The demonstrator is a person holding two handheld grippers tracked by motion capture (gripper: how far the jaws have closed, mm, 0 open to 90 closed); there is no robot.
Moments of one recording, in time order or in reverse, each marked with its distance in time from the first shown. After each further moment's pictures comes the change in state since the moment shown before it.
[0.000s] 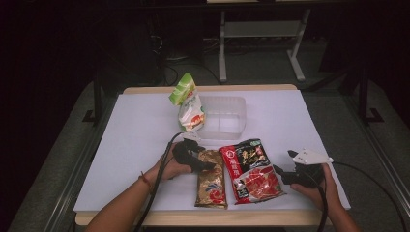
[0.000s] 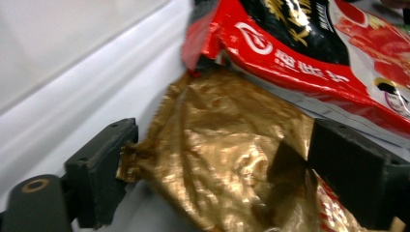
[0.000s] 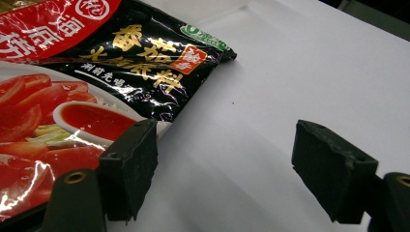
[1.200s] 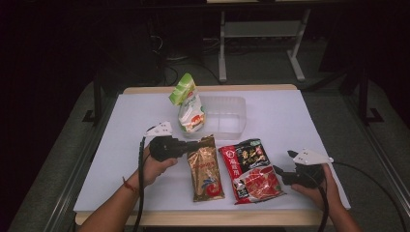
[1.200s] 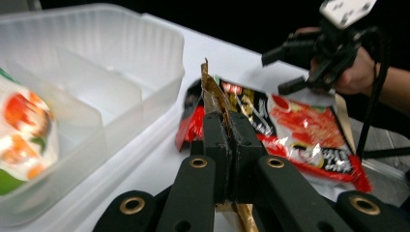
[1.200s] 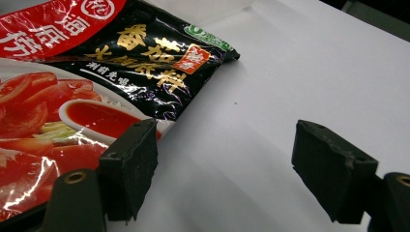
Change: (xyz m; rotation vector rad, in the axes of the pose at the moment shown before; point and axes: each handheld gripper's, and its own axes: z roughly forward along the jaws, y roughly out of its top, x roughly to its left) left arm -0.023 0.003 -0.092 -0.354 0.027 0.085; right arm 0.000 0.000 -0.001 0.000 0.012 -0.009
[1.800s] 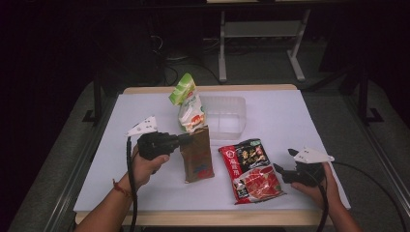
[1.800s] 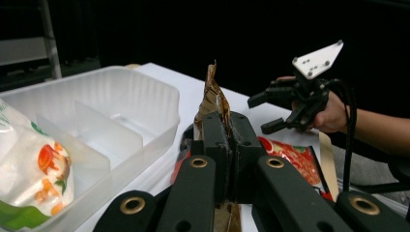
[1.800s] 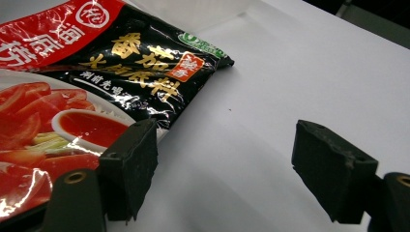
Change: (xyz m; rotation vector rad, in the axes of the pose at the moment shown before) left arm -0.014 0.019 -0.030 -0.150 0.011 0.011; right arm -0.003 0.003 0.001 -0.015 -0.010 0.013
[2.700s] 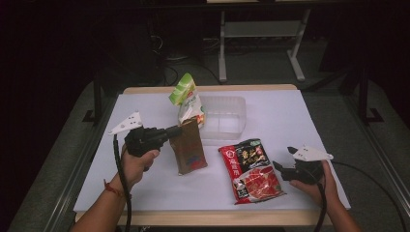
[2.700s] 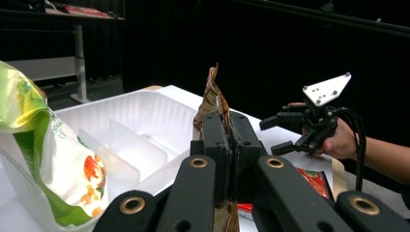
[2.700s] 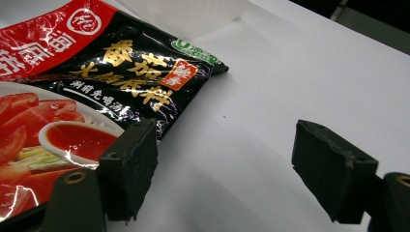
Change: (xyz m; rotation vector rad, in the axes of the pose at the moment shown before) left arm 0.005 0.008 -0.024 -0.085 0.076 -0.028; right arm -0.002 0.003 0.004 -0.010 -0.011 0.002
